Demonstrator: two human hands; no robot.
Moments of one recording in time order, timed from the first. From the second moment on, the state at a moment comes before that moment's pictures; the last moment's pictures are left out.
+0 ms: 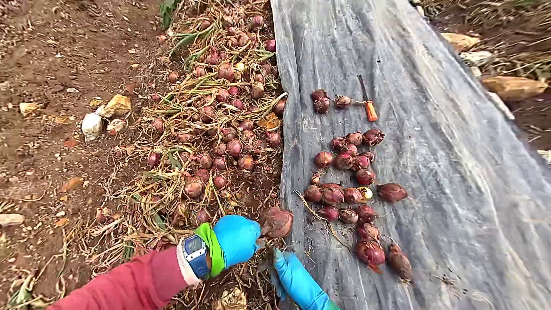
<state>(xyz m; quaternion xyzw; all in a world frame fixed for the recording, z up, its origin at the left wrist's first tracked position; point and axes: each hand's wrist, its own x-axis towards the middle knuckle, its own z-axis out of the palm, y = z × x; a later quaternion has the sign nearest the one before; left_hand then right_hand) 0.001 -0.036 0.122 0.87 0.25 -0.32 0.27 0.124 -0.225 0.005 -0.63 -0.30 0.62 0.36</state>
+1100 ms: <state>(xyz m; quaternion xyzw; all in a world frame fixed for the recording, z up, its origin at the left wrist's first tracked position) -0.054 -0.001 0.119 0.83 0.31 -0.40 0.22 0.095 -0.214 0.010 -0.58 -0.25 0.64 0.44</state>
